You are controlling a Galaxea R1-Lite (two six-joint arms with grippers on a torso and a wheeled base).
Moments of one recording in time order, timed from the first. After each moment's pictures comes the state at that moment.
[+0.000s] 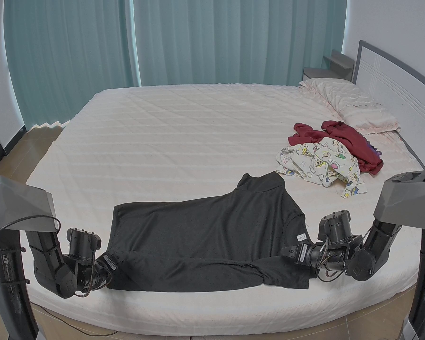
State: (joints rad) left arm -0.13 2.25 -0.33 -1.04 0.14 -0.84; right arm 0.37 2.25 -0.57 -0.92 -0.04 0.57
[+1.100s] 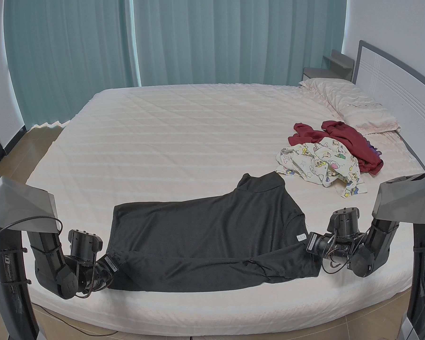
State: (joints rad) left arm -0.14 2.26 -0.33 -1.04 0.14 -0.84; right arm 0.25 2.36 -0.59 -1.11 -0.02 0.57
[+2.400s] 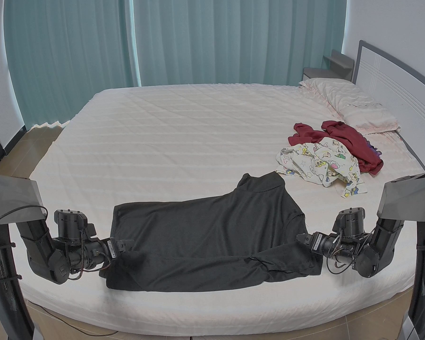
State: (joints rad) left arm -0.04 2.20 -0.42 -1.09 -0.21 -0.38; right arm 0.22 2.34 -0.55 -1.14 -0.01 0.56
